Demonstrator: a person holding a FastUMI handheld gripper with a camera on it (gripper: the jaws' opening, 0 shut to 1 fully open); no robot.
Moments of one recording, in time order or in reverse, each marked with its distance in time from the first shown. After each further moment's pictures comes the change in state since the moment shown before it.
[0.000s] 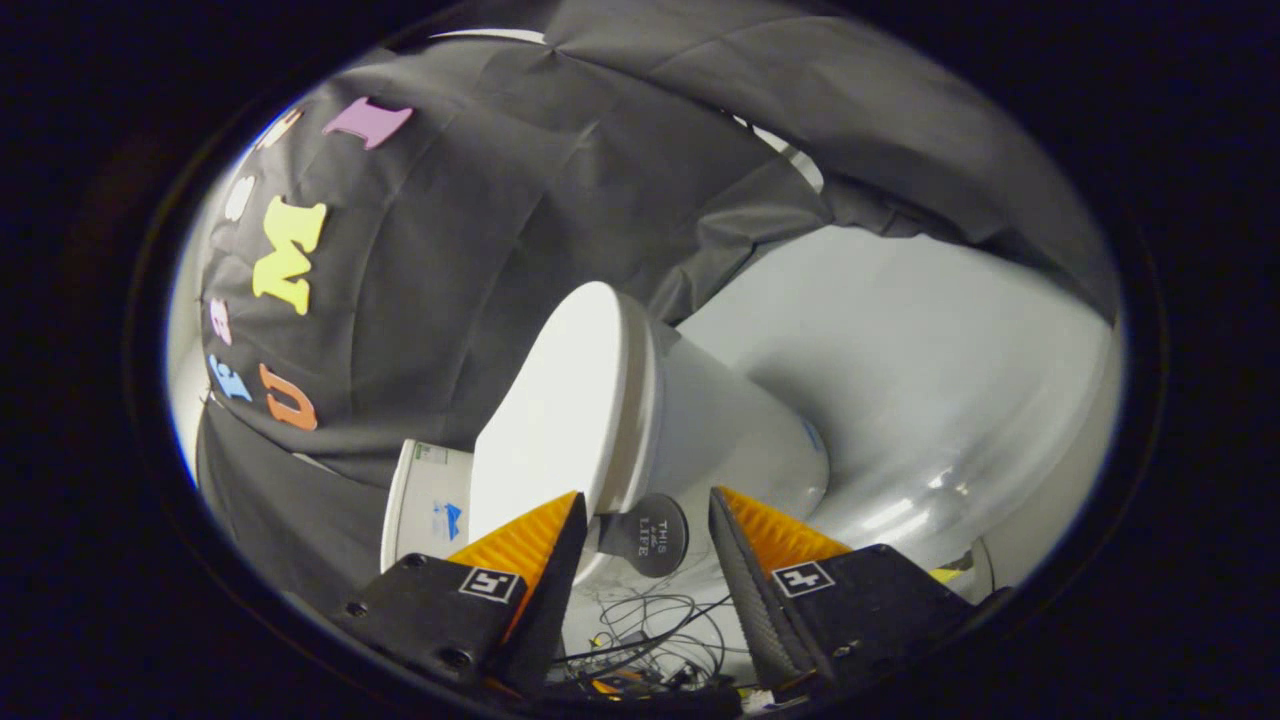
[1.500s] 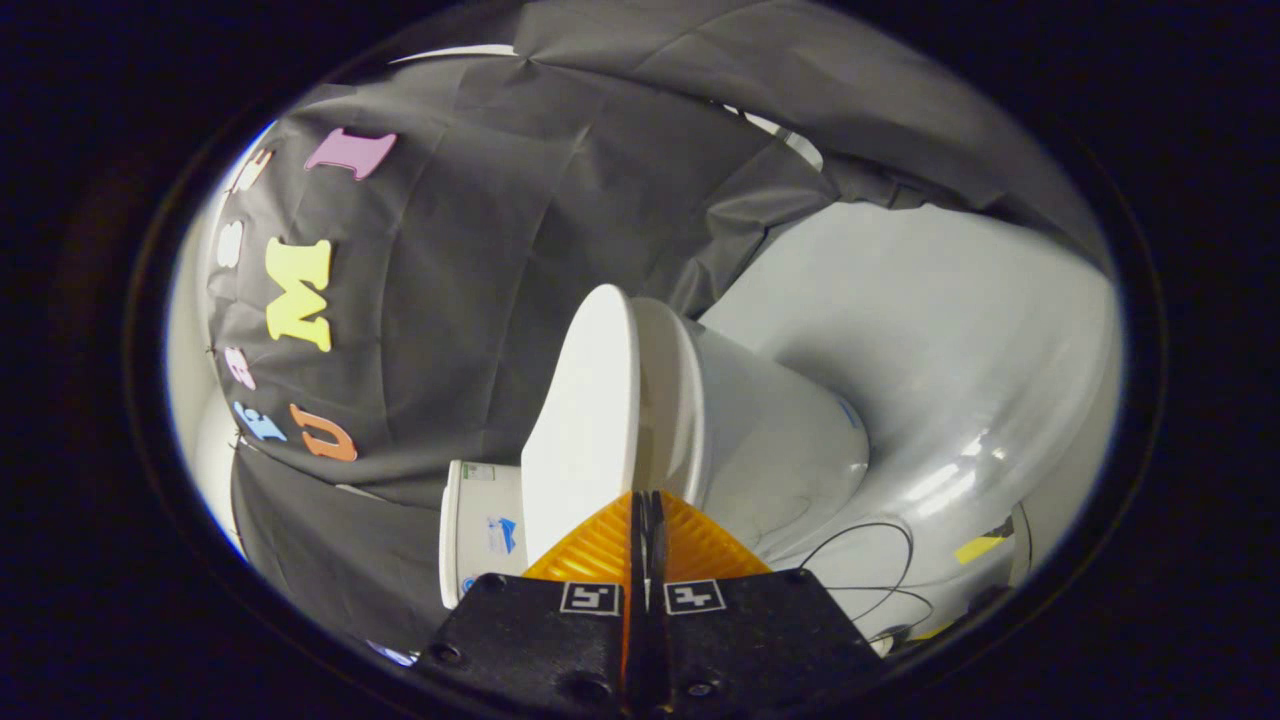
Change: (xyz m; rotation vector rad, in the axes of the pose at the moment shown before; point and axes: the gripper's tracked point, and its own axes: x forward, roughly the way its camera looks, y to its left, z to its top) arm -0.016 0.038 0.019 0.070 0.004 0.056
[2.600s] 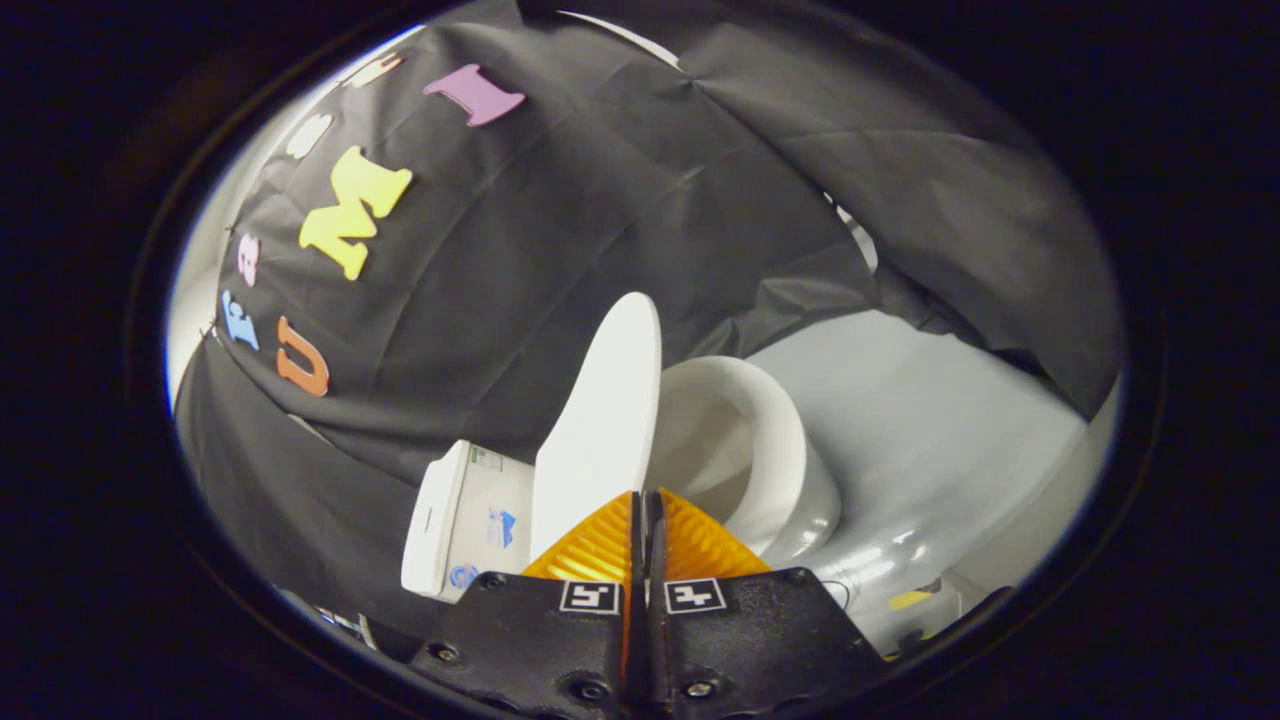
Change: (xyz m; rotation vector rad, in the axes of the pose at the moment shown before) arm -0.041 0.125 -0.007 -0.317 -0.112 -0.098
